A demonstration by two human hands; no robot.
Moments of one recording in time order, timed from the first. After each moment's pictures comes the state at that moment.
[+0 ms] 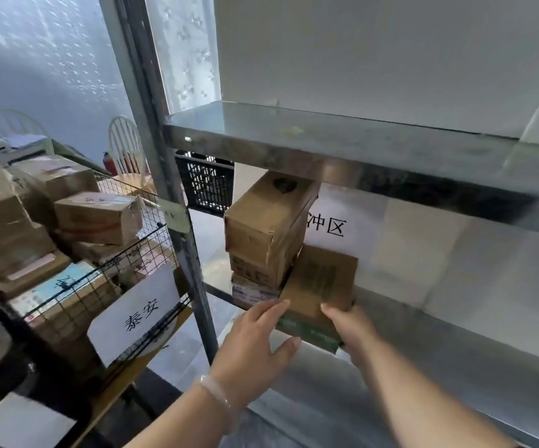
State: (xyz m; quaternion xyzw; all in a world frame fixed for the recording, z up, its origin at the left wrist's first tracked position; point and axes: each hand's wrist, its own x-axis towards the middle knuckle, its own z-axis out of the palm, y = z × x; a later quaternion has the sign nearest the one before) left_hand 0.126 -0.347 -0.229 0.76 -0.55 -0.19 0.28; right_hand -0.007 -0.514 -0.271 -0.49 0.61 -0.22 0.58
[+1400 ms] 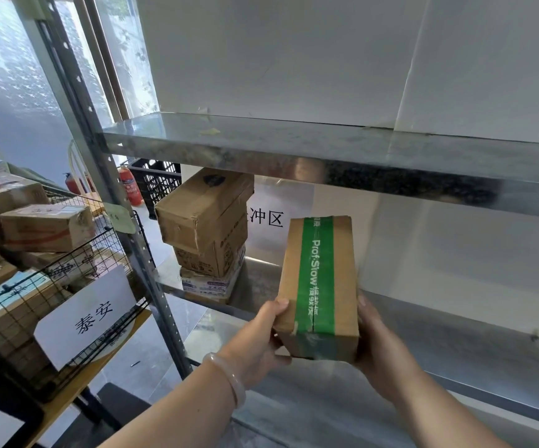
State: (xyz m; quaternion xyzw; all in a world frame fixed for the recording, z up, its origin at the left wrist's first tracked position) left_hand -0.004 -0.382 -0.222 0.53 -0.23 -0.62 0.53; right_hand -0.186 -0.460 -0.237 -0.45 0.37 -0.34 0.74
